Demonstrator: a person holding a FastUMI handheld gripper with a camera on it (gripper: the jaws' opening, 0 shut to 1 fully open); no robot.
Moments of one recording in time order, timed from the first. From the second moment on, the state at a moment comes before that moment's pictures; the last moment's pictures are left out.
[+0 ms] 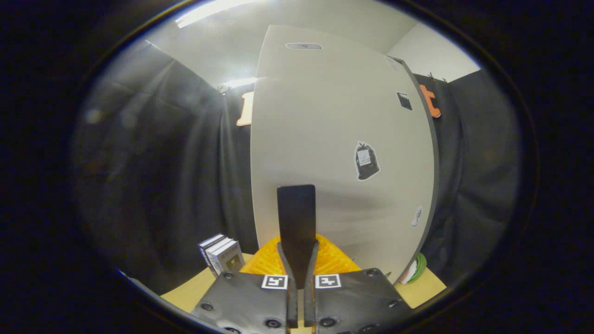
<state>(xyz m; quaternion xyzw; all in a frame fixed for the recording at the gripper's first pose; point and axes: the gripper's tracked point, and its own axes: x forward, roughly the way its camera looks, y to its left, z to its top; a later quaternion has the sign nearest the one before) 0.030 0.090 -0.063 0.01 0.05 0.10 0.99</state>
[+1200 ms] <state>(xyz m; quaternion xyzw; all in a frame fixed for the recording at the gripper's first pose) -0.063 -0.165 -0.046 0.00 0.06 0.06 1.00</state>
